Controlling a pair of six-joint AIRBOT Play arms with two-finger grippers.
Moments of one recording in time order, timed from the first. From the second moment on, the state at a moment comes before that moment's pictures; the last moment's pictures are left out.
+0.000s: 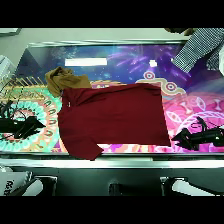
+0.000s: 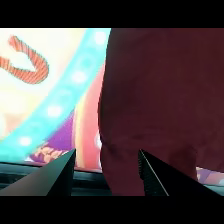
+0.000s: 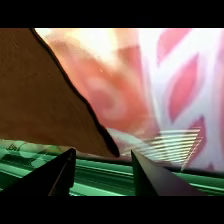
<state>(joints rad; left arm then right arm) 0.46 -1.05 0.84 1.07 -1.34 -1.47 -0.69 -1.40 0.78 -1.06 1.39 1.18</state>
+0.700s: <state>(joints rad) 0.46 -1.05 0.83 1.07 -1.31 -1.47 -0.68 -1.39 0.63 -0.94 1.31 1.10</state>
